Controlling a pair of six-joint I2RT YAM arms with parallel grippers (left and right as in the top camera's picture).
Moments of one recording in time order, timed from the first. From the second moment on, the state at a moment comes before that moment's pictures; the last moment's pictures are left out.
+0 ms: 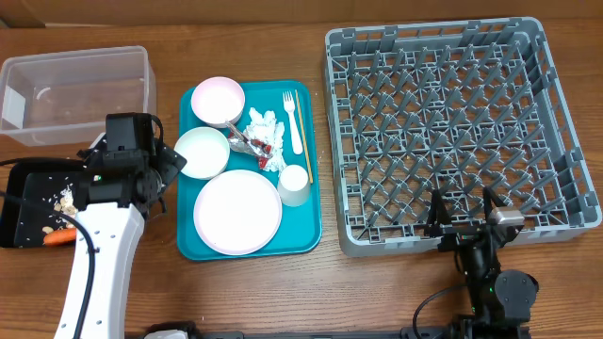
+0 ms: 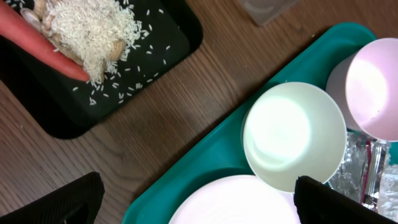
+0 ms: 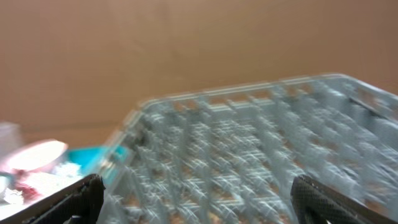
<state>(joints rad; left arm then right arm) 0.06 1.29 1.07 -0.93 -0.25 -0.86 -0.07 0.01 0.02 0.02 -0.20 0.18</state>
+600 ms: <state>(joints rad) 0.25 1.31 1.07 -0.84 0.01 -0.60 -0.07 0.01 0.02 0.51 -0.72 0.79</state>
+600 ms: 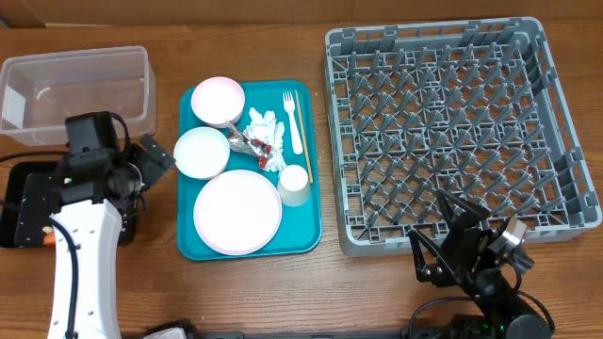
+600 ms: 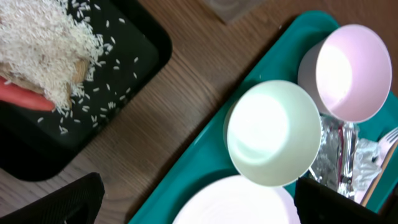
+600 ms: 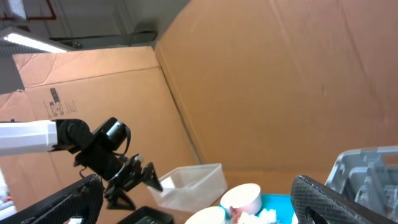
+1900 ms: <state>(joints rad) 0.34 1.31 1.08 -0.91 -0.12 -0.73 0.76 1.50 1.50 -0.92 -0.19 0.26</state>
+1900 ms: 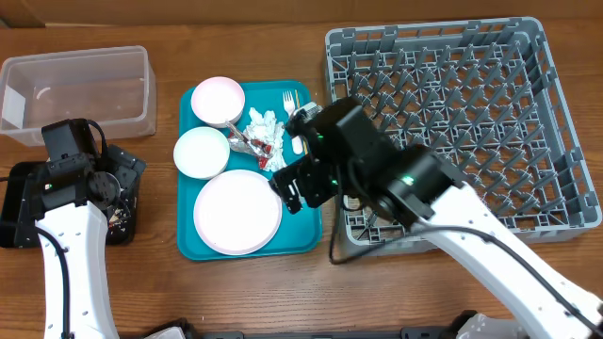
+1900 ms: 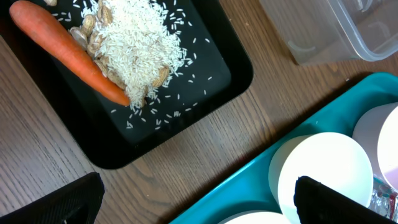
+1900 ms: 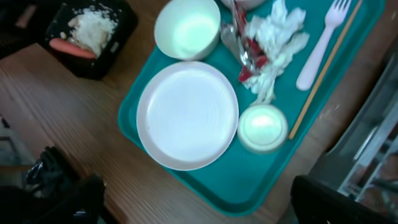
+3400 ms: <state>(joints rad) 0.34 1.31 1.08 -0.92 -0.12 -0.73 0.94 2.05 1.51 -0.94 -0.01 0.91</state>
